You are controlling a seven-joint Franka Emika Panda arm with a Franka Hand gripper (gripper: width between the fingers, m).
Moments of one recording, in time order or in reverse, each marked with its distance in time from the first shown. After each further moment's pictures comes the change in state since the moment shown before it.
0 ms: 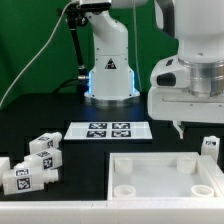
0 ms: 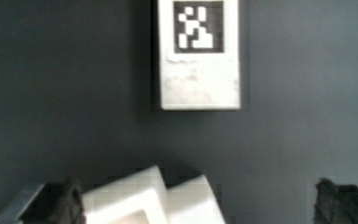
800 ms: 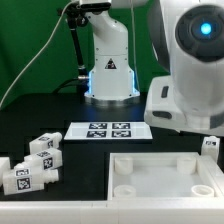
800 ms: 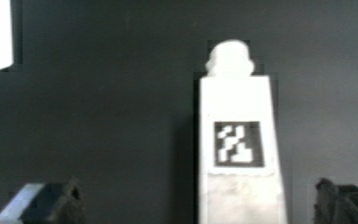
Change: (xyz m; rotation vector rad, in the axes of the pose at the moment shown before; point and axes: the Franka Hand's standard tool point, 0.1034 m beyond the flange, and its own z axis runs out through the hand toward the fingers) arm -0.021 0.001 0.021 -0.069 -0.447 0.049
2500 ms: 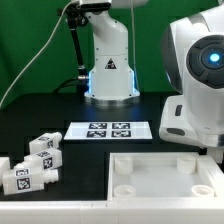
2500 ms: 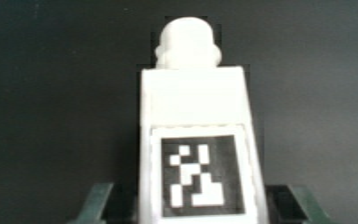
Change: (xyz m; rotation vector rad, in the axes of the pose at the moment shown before) arm 0.010 -0.024 0.038 0.059 0.035 0.009
